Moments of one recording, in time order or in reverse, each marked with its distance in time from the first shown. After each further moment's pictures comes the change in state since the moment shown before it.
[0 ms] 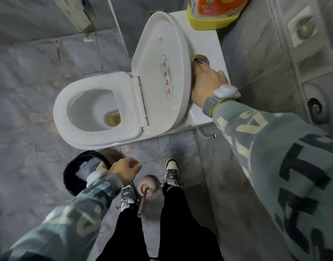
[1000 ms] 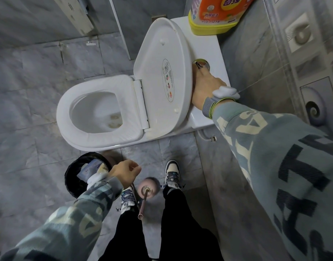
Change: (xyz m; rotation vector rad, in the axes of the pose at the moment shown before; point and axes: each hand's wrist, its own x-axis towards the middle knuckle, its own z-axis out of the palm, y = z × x) left_hand -0.003 -0.005 -0.001 0.001 0.041 0.001; right_hand -0.004 -0.005 -0.013 0.059 -0.120 0.093
